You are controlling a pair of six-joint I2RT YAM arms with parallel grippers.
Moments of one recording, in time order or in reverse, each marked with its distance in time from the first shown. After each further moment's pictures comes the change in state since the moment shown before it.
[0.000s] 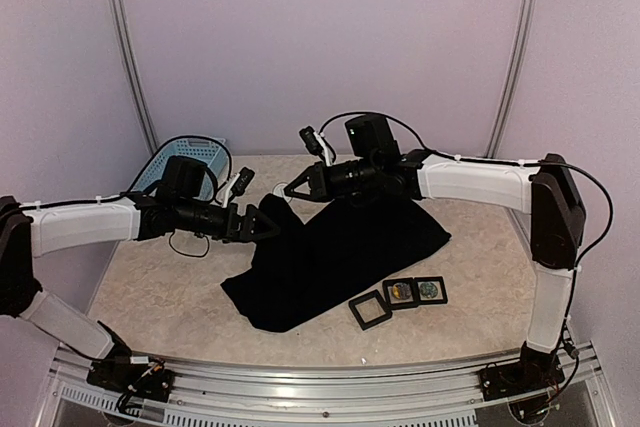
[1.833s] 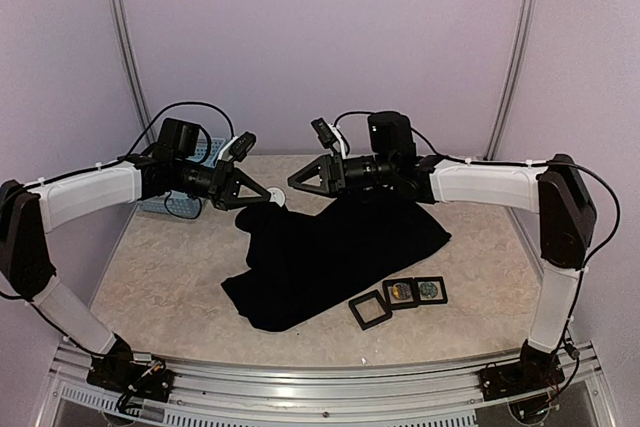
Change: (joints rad) left arm 0.121 0.127 0.285 -0.141 0.495 -0.013; right arm -0.057 -0.053 -0.126 0.282 -0.246 0.149
